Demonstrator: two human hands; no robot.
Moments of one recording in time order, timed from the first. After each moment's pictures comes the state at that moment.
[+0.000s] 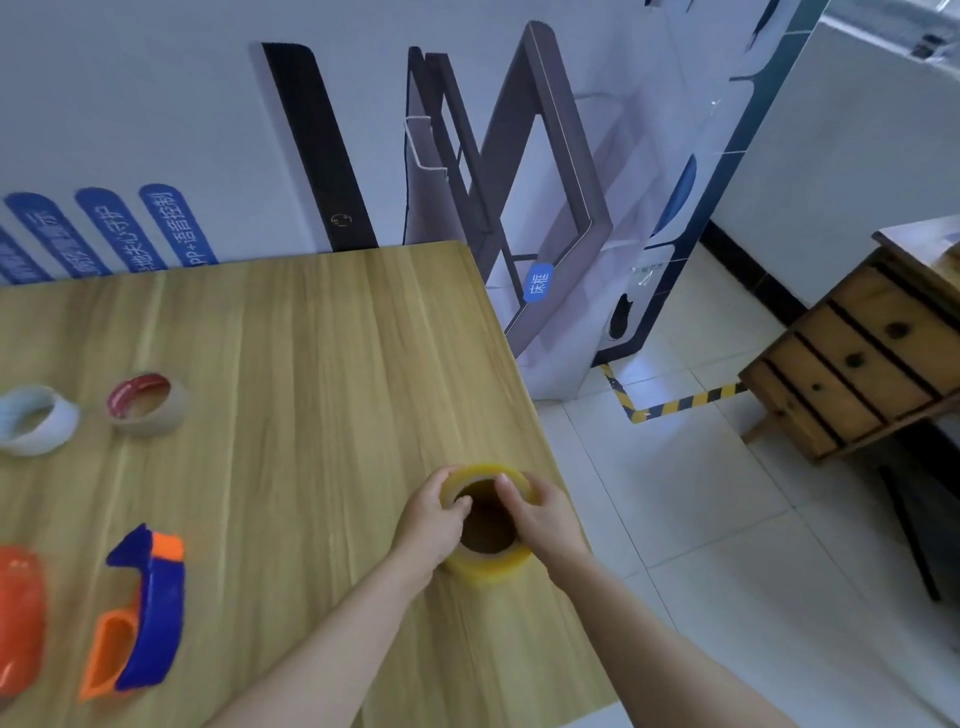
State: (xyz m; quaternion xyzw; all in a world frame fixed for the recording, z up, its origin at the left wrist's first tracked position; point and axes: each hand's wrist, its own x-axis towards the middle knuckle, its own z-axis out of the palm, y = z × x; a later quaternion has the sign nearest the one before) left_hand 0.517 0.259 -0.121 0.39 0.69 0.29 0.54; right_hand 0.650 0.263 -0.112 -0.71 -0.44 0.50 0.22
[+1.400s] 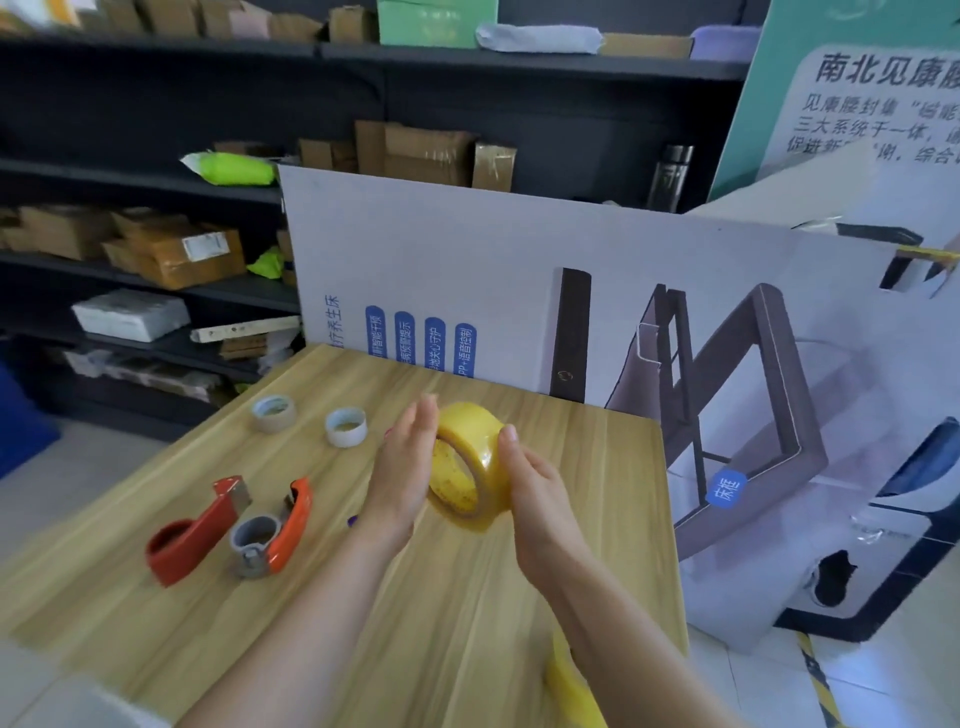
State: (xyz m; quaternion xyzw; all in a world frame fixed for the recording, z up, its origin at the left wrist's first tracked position) left_hand 0.409 0.167 0.072 0.31 0.65 0.64 0.26; right_hand 0.529 0.222 0.073 -0.33 -0.57 0.69 0.30
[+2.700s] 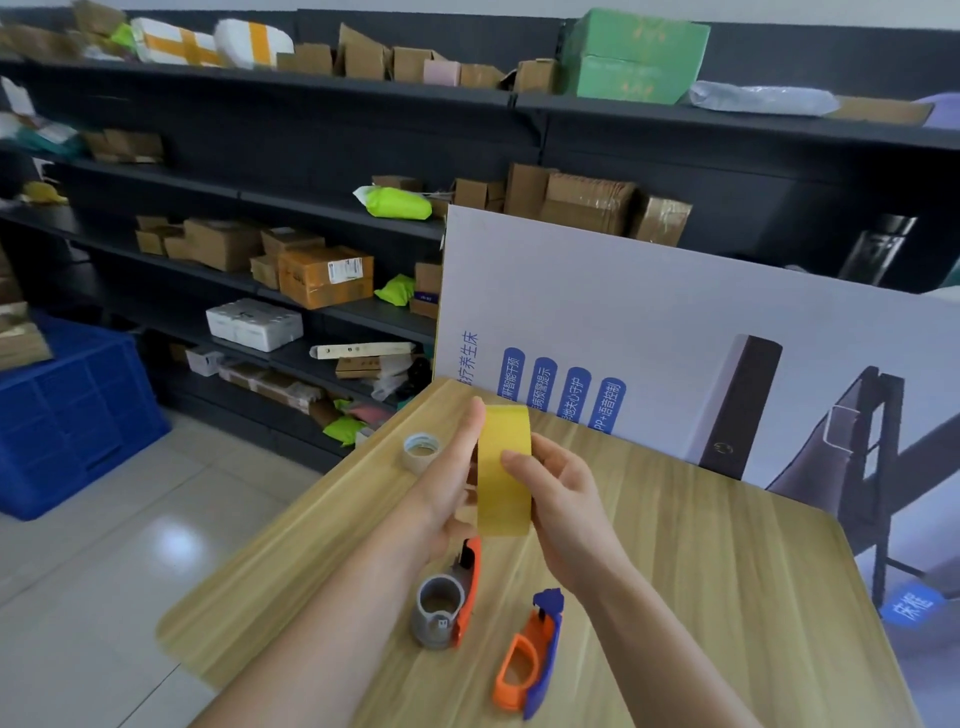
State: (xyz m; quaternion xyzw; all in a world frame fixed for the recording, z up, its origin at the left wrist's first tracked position) left_hand 0.170 0.060 0.103 0.23 0.61 0.61 0.45; right_hand 0.277 0.127 0.106 -0.17 -0.63 0.70 0.29
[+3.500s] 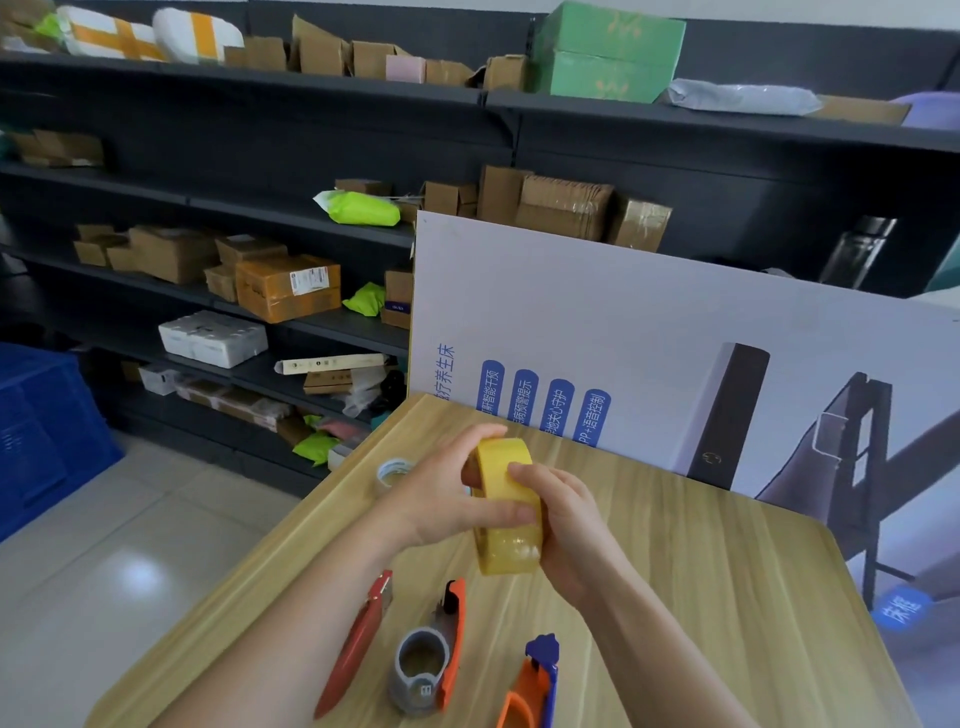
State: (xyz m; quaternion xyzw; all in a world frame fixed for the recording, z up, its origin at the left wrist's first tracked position) left_hand 0.104 0.111 0.095 0.55 0.67 0.43 0.25; right_hand 0.248 0.181 0.106 -0.25 -0.58 0.73 0.25
